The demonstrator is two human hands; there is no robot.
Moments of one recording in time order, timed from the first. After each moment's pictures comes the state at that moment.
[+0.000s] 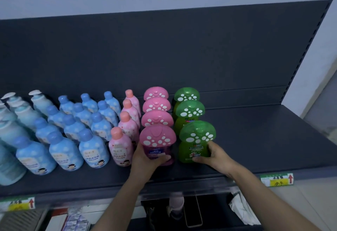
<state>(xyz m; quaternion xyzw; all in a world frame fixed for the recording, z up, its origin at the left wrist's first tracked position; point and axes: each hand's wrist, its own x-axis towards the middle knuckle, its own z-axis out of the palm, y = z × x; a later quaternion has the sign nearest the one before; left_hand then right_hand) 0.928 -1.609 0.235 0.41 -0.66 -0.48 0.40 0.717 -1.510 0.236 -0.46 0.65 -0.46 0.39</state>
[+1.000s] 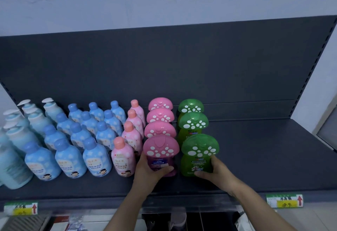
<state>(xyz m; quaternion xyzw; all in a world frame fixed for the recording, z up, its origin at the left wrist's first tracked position) 0.922 -1.609 0.230 0.41 -0.67 -0.47 0.41 0.717 -1.508 0.237 -0.46 0.66 -0.44 0.40</state>
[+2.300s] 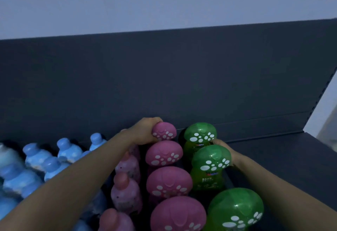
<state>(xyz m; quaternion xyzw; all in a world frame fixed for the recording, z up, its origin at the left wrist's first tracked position) 0.843 -1.856 0.335 0.25 -0.95 -0.18 0.09 0.632 -1.686 0.263 -0.24 0.56 -0.57 0.55</state>
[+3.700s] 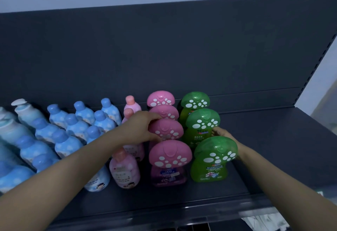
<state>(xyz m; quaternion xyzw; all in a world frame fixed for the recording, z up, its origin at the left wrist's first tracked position) 0.919 -1.728 0.348 0.23 -0.95 -0.17 0.10 0.666 -1.599 0.244 -0.36 0.58 -0.54 0.49</state>
